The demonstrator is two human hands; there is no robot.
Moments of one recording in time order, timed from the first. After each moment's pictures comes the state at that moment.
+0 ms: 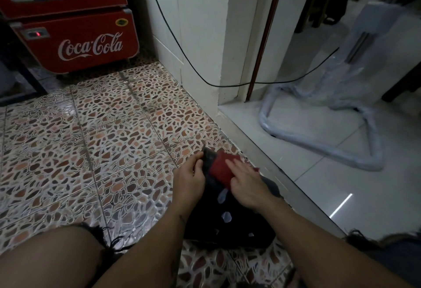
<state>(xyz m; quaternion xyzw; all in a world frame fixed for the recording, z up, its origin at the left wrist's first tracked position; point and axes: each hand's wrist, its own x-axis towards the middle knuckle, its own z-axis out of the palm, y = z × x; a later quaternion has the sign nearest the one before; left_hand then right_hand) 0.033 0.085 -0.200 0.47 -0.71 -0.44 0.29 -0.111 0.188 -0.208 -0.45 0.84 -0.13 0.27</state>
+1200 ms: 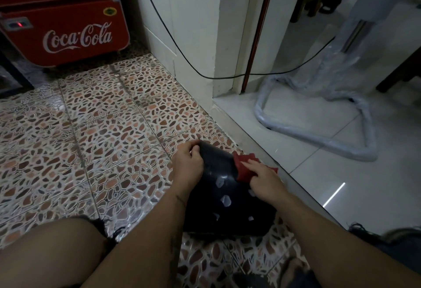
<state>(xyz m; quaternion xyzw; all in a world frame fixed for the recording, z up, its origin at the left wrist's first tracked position) 0.002 0.063 -0.204 0.50 -0.66 -0.50 0.27 -0.141 0.223 -0.208 -0.33 0.86 -0.24 0.30</state>
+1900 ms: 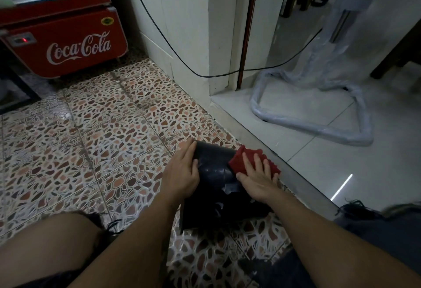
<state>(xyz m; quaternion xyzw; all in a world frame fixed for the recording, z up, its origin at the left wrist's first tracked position) 0.056 0.082 -0.205 0.36 -0.89 -0.26 0.13 -0.113 0.235 -0.215 -0.32 0.88 -0.09 0.33</state>
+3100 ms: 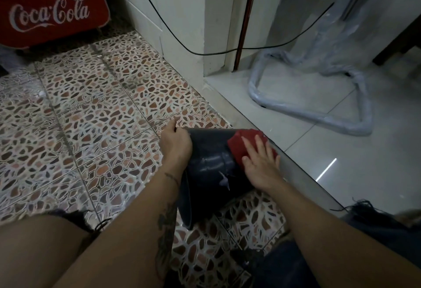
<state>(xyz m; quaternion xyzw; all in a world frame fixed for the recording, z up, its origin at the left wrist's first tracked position) -0.008 0.060 -0.192 0.60 -0.57 -0.51 0.24 -0.137 0.231 -0.234 -0.33 0.91 -0.09 0.25</state>
